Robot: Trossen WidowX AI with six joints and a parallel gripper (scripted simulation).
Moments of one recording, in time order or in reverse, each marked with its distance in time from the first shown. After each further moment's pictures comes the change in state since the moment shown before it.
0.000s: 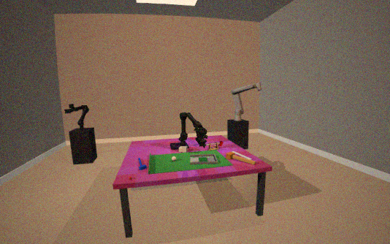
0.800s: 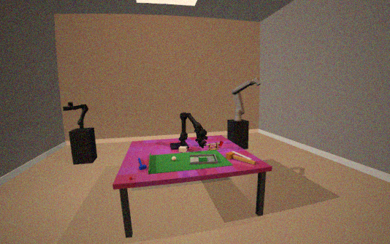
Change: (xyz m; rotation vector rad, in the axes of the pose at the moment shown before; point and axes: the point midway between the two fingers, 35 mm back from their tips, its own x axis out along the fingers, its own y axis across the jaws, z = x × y) arm 0.012 0.001 -0.004 0.002 0.002 0.004
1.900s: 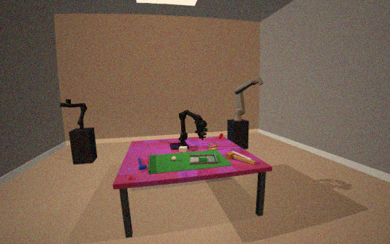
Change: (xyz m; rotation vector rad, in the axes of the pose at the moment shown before) arm -0.090 -0.002 0.023 0.000 0.012 0.009
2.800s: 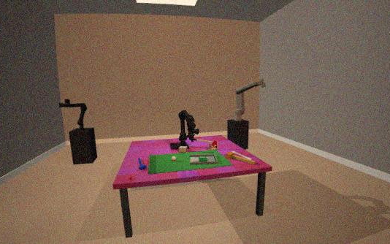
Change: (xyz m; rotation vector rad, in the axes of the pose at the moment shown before) arm -0.034 -0.035 -0.121 0.573 0.111 -0.108
